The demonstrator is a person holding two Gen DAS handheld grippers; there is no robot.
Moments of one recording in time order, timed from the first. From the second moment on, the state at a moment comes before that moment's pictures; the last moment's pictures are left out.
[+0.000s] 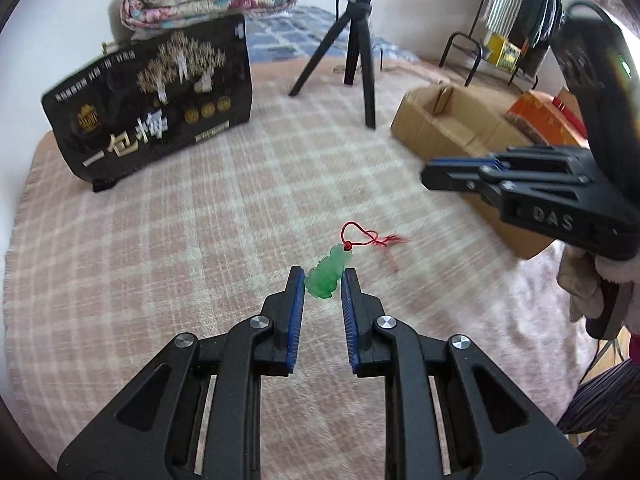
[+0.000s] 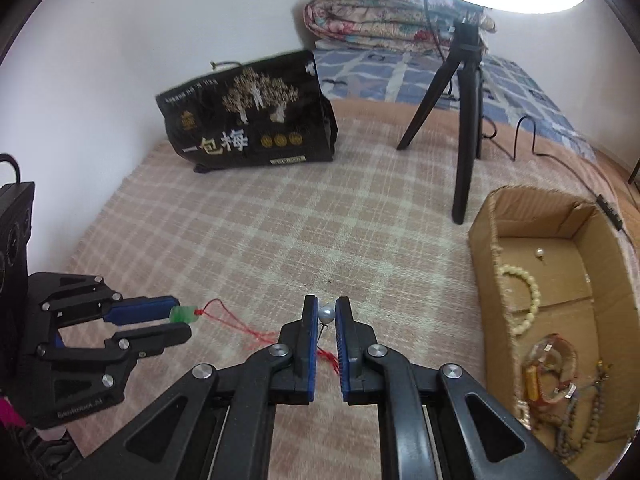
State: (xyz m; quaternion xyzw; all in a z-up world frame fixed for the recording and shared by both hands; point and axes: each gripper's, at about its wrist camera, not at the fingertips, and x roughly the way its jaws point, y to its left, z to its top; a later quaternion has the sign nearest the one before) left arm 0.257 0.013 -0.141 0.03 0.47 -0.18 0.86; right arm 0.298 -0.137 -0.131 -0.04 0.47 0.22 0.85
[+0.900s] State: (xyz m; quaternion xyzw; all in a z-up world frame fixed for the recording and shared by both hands) left arm 0.241 -0.062 -0.051 -0.02 0.39 -0.24 0.89; right arm 0.213 -0.280 -0.051 -0.01 0.43 0.13 0.89
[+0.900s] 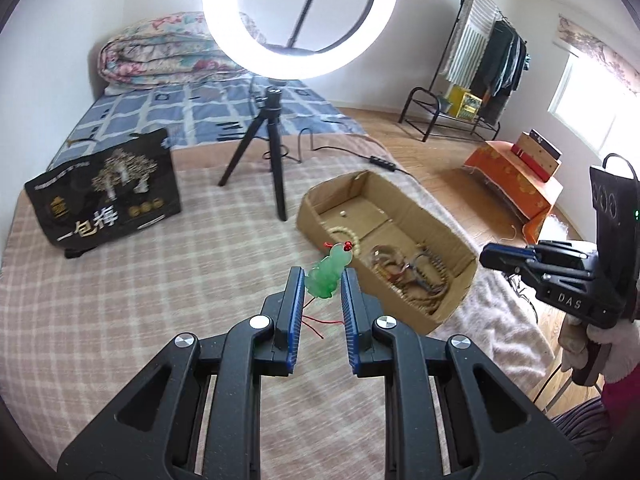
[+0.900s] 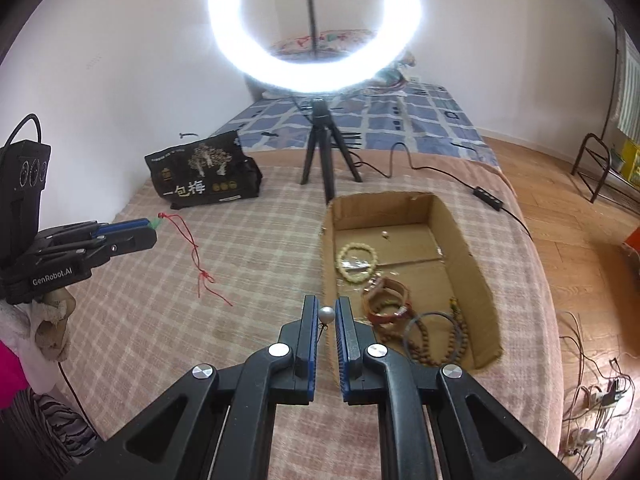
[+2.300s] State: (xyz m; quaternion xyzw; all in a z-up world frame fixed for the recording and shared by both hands) left arm 0.368 -0.227 -0.088 0.01 0.40 -0.26 0.88; right arm 0.277 -0.352 -0.098 0.01 0.45 0.09 0.89
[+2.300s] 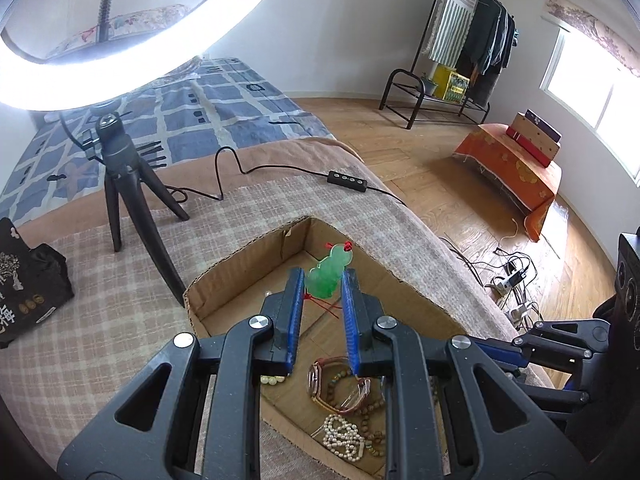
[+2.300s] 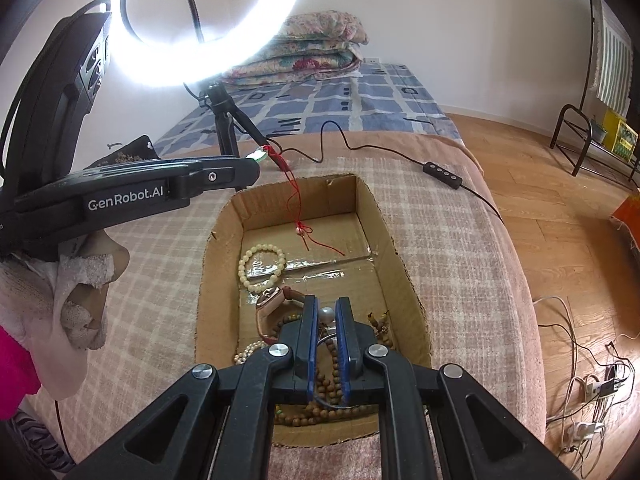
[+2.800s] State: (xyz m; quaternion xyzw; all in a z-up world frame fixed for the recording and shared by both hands) left arm 0.366 -0.228 -0.080 0.02 0.38 -0.24 0.89; right arm 0.274 -0.354 -0.096 0.00 0.43 0.05 0.90
